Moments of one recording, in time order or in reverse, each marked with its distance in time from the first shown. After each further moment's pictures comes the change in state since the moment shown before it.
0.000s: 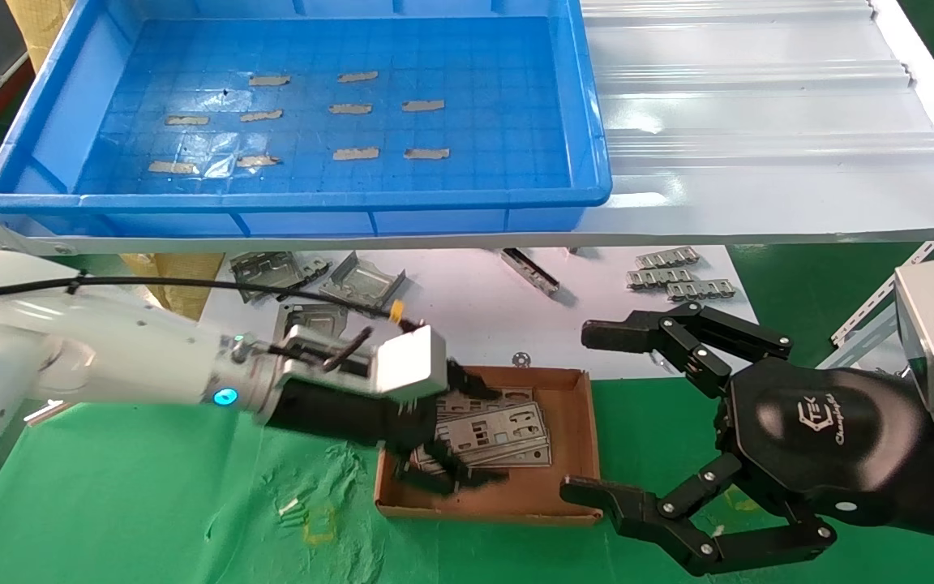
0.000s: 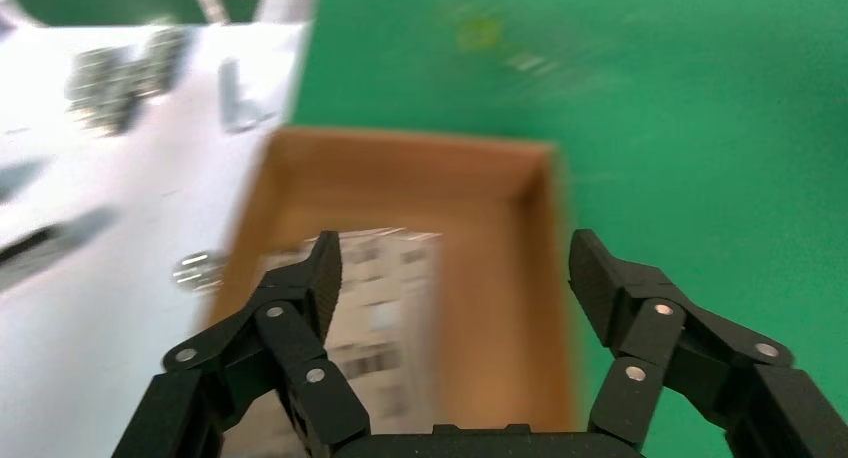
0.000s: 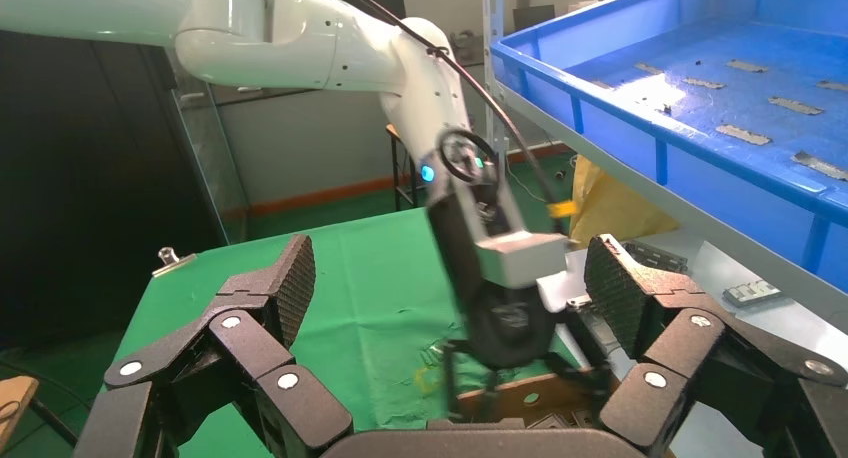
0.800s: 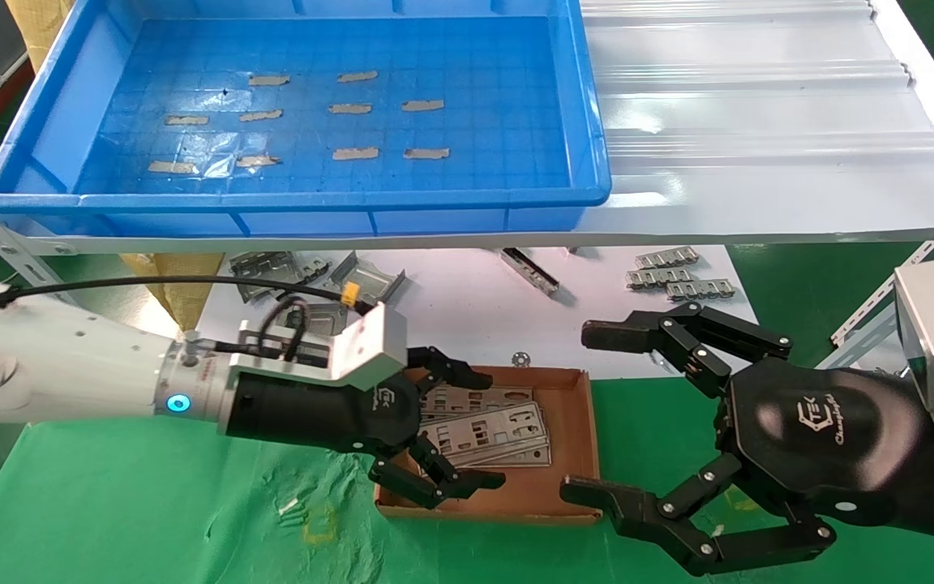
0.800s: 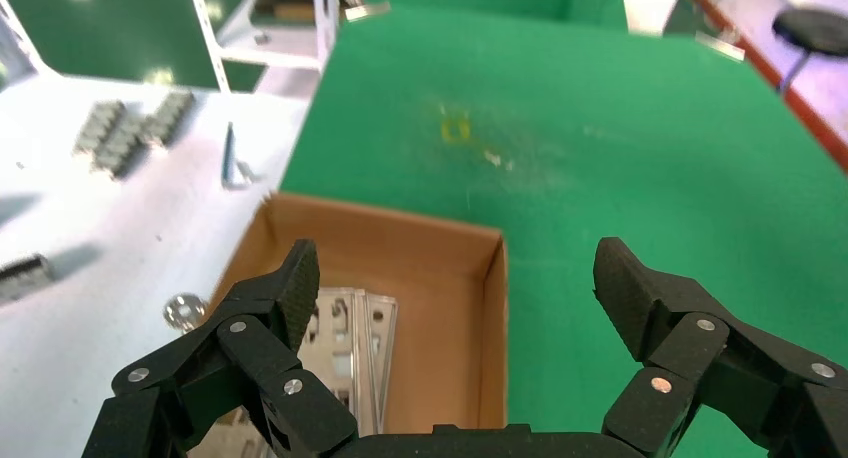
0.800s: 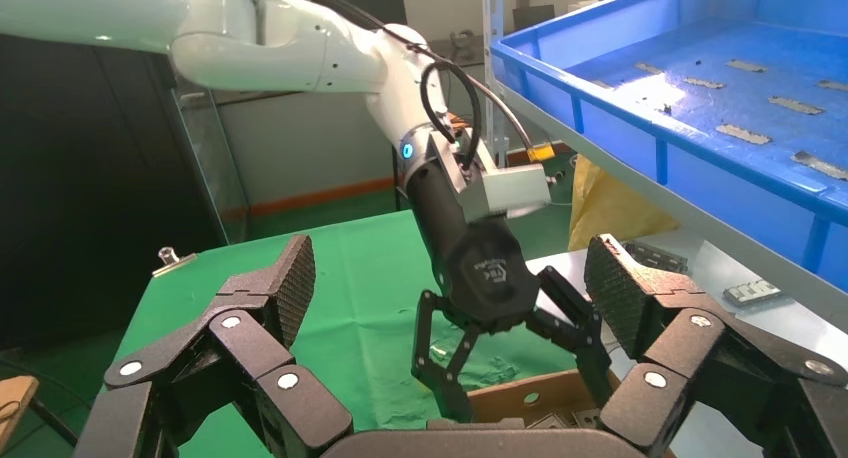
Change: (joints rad) left arm 0.051 -0.087 -0.084 -0.078 -0.077 0.107 -0.064; right arm 0.000 0.000 0.000 0.000 0.000 0.000 0.000
